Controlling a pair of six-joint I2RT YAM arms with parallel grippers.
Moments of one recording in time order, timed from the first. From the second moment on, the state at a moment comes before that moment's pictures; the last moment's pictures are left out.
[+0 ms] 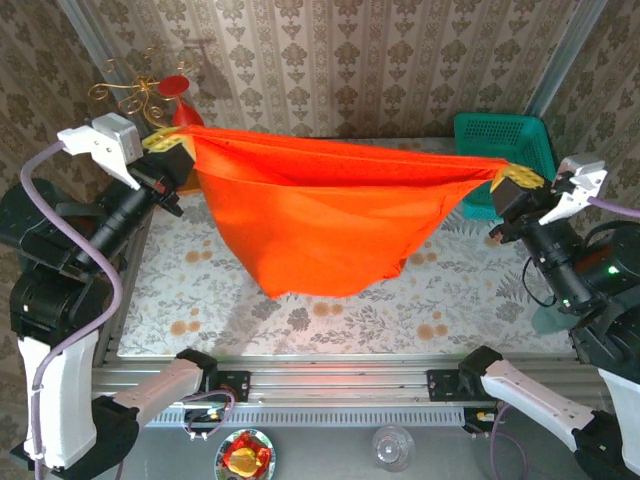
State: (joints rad) left arm -0.42 0.97 1.81 -0.66 0.22 -0.07; right arm 0.53 0.74 1.52 -0.64 0.27 0.12
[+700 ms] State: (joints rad) left arm -0.21 1.72 2.27 -0.57 0.41 -0.20; right arm 0.28 1.36 1.73 -0.46 0.25 0.07
